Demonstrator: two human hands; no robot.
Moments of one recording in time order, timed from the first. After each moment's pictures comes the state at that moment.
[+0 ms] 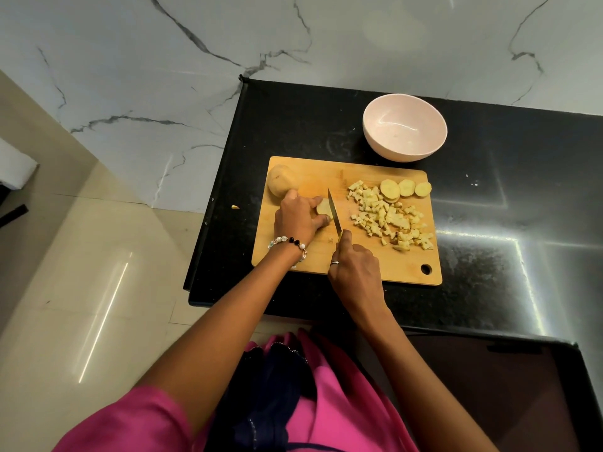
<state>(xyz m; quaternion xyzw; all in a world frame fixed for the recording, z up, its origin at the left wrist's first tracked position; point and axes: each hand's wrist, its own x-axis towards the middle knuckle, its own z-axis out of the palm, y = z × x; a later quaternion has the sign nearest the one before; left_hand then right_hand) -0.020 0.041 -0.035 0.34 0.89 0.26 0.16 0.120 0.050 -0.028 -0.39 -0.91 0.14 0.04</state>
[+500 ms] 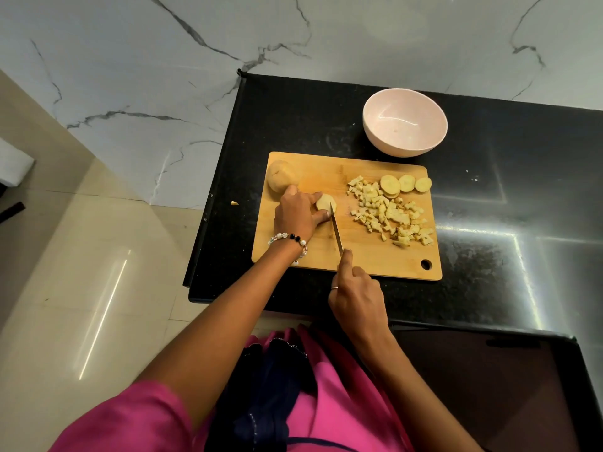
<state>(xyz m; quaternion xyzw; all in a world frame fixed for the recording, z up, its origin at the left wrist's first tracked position) -0.020 0.040 -0.036 0.35 0.89 0.26 0.15 0.150 0.020 -0.041 -0.38 -0.92 0.11 0.01</state>
